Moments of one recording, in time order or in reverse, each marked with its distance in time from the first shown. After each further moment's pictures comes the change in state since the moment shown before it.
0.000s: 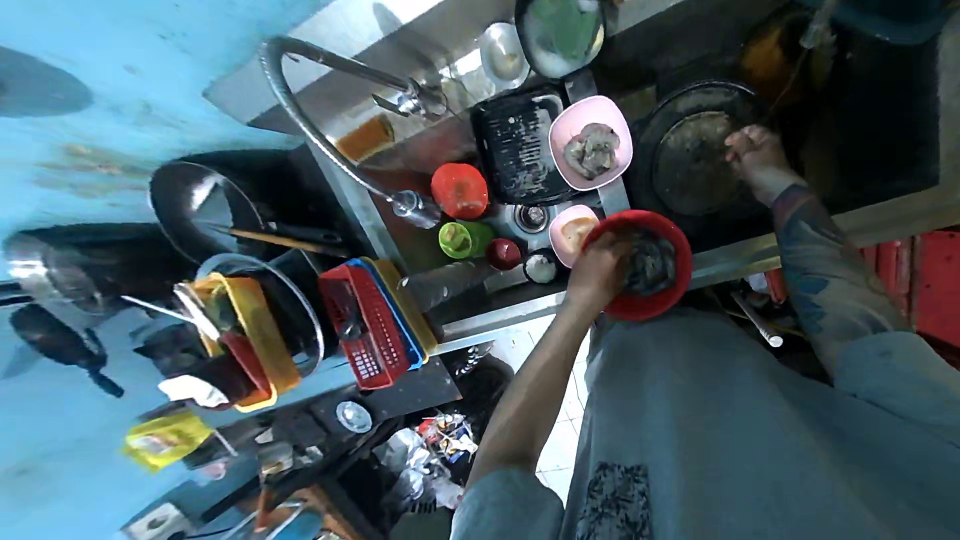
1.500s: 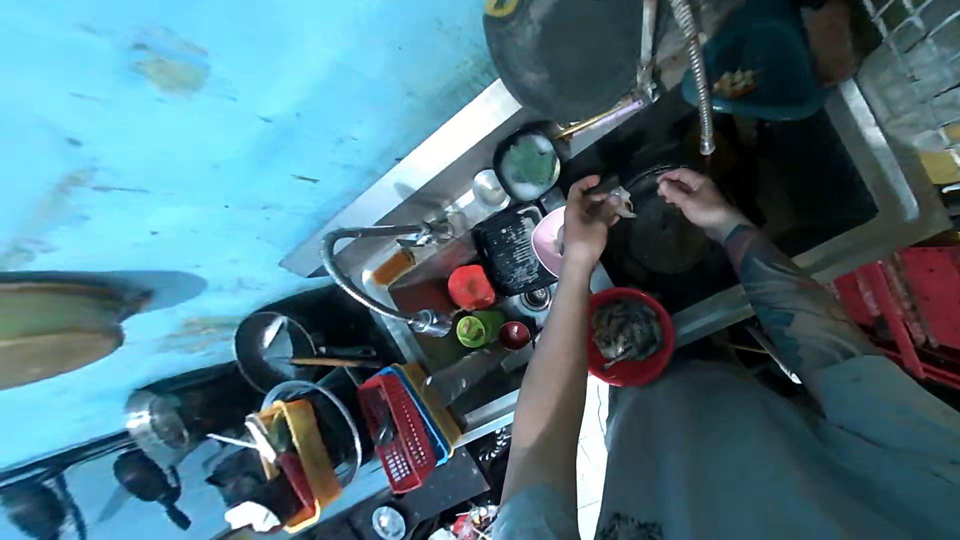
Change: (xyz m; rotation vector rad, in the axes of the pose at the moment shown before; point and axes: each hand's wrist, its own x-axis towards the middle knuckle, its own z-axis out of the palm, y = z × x) left_hand 0.175 0.046 -0.074 -0.937 0.274 -0.068; right_hand 0.009 -0.057 -0.005 0.252 -0.078 -0.274
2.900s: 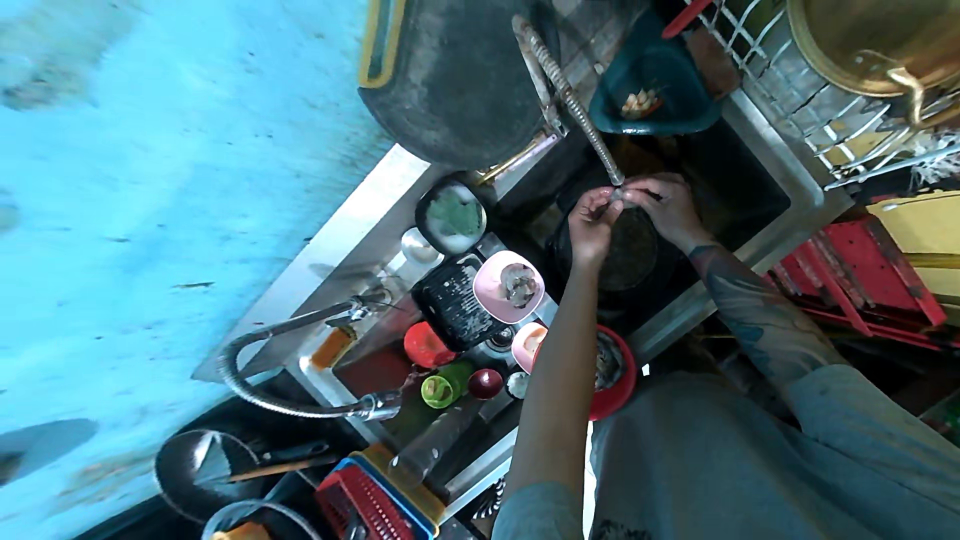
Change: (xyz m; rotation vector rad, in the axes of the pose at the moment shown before) left_hand 0.056 -0.043 0.125 -0.075 -0.163 0.193; right_hand -0.022 0.004 -0.060 -0.303 0.412 -0.426
